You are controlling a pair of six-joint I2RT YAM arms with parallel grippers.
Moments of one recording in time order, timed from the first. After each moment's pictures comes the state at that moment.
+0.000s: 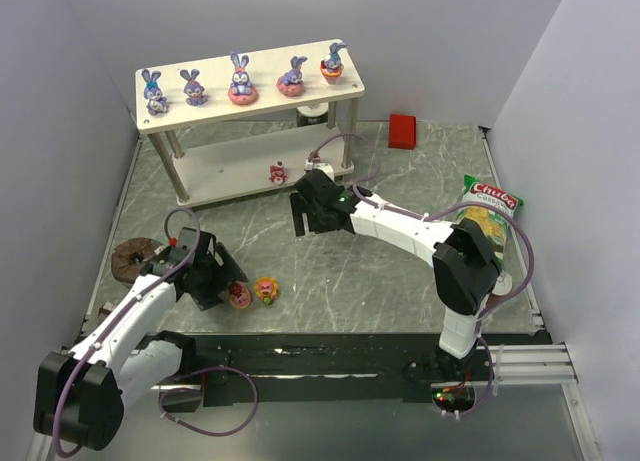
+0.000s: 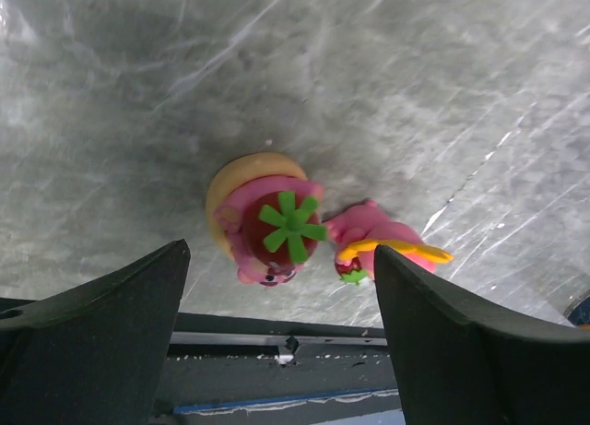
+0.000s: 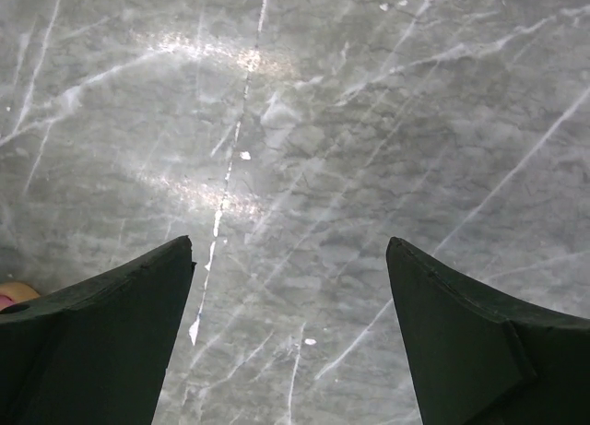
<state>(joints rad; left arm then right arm) -0.26 0.95 0.55 -0.71 0.10 -0.94 0.81 1.81 1.44 -0.58 0.29 0.52</state>
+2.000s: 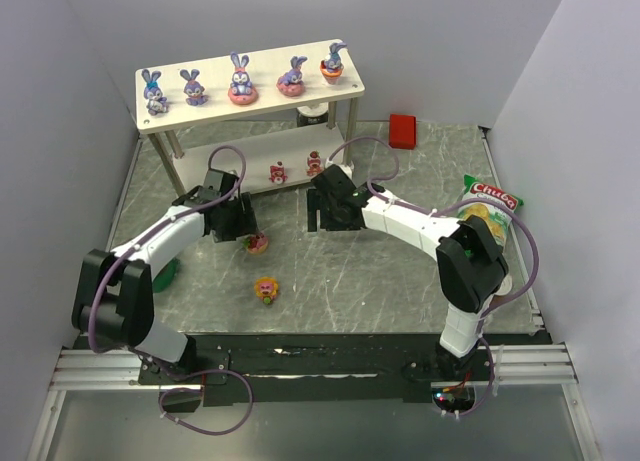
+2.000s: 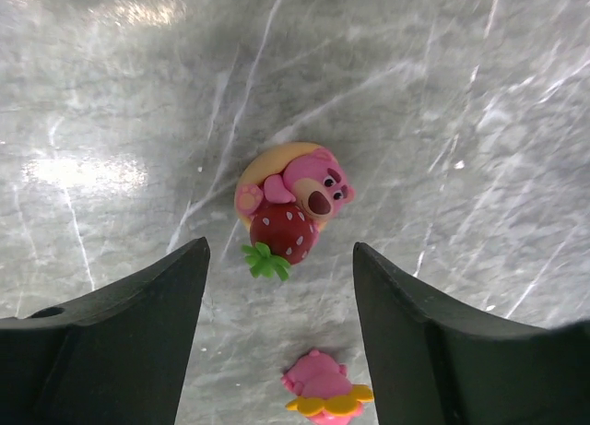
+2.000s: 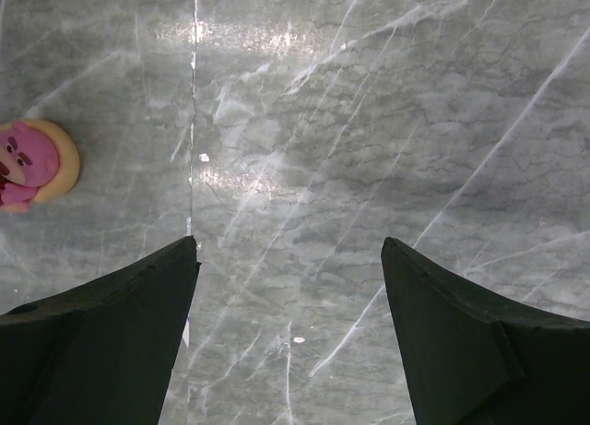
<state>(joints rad) -0.29 1.48 0.98 -0.50 0.03 -0.50 0.72 1.79 1.36 -0.57 0.19 0.60</state>
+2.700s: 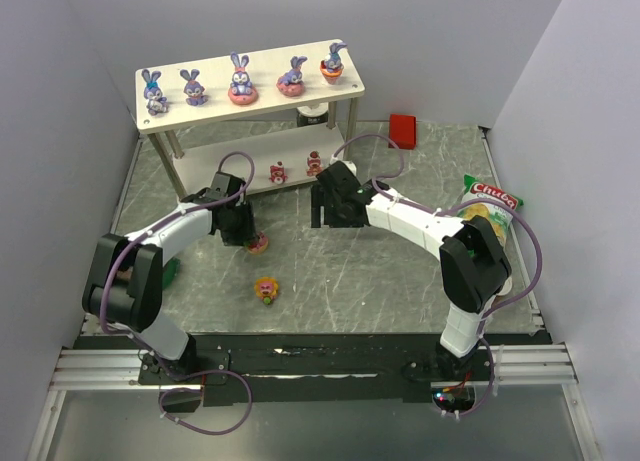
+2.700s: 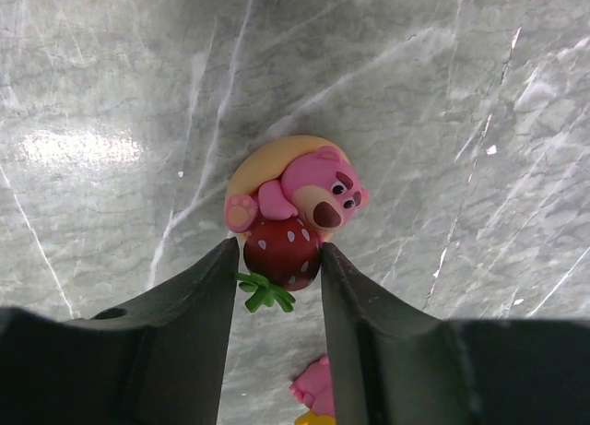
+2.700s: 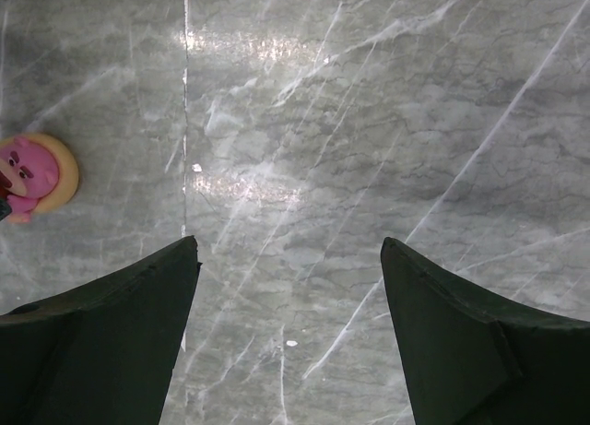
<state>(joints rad) -0.30 1.59 0.98 -0.49 0.08 -0.46 0.69 1.78 1.36 -0.57 0.19 0.59</state>
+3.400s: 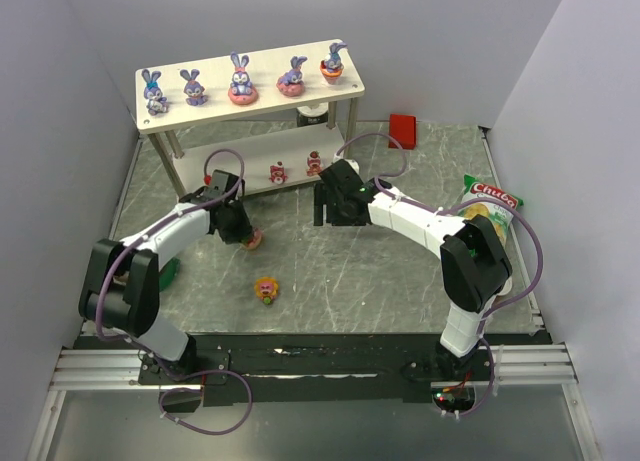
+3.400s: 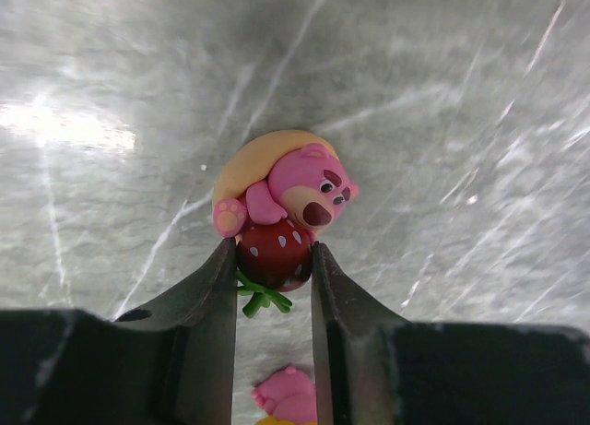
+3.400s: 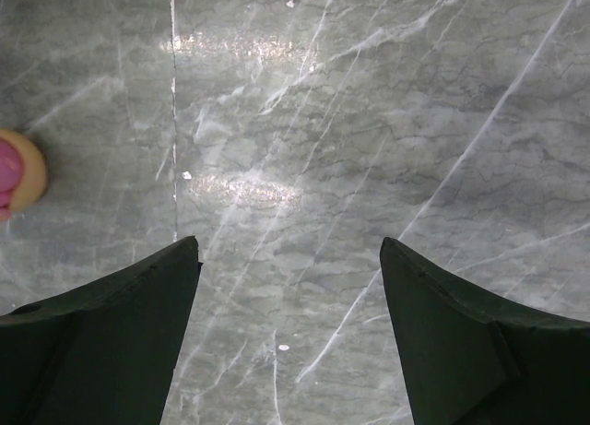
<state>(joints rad) -0.31 1.56 0.99 -0.50 0.00 -0.65 0.67 1.78 1.36 -0.57 0.19 0.58</state>
